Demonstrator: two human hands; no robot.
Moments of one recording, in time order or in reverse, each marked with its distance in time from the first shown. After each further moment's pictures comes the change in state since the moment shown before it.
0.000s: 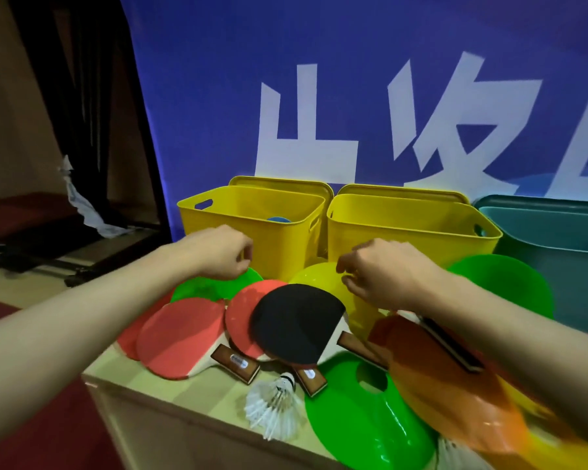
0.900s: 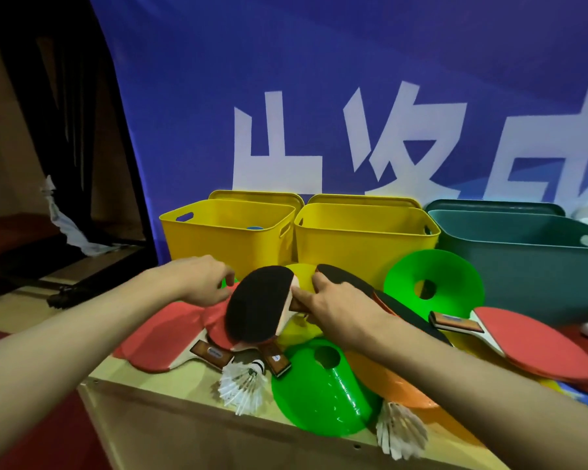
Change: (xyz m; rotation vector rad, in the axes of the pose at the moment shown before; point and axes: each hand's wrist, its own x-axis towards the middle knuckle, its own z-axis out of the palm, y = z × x) left_hand -0.041 0.046 -0.007 0.058 -0.185 0.010; right_hand -0.061 -0.041 0.016 0.029 -0.114 0.022
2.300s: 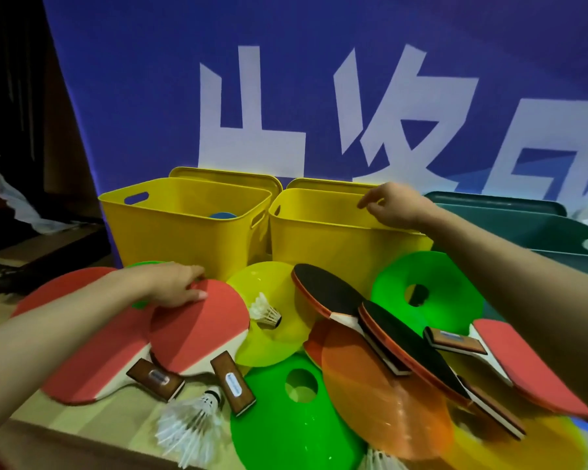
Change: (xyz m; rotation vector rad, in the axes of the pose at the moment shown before) left_hand 0.089 -0.011 0.044 -0.109 -0.191 -0.038; right_hand 0.099 0.227 -0.018 0.322 0.122 0.357
